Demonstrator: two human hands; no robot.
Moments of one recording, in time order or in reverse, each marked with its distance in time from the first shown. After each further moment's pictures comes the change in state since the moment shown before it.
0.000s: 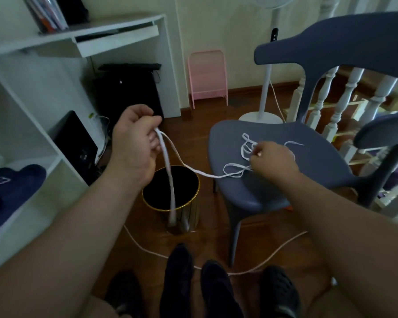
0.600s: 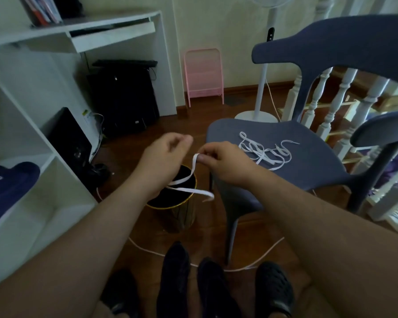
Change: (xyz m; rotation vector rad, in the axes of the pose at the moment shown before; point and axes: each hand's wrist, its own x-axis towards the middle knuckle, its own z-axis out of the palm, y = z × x) left_hand -0.005 -0.041 -0.005 0.868 -0.254 -0.041; right_hand -0.030 -0.081 0.011 0.340 -0.270 -0.483
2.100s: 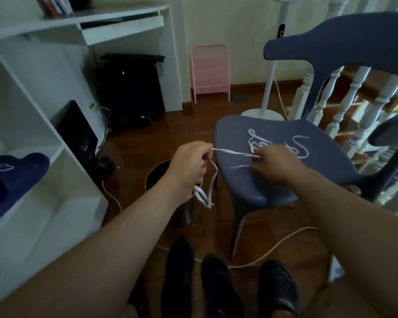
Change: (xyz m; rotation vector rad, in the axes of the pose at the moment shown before) left_hand -0.009 0.001 0.032 -0.574 -0.164 -0.173; right_hand -0.019 0.067 -0.035 -0.594 0.007 0.288
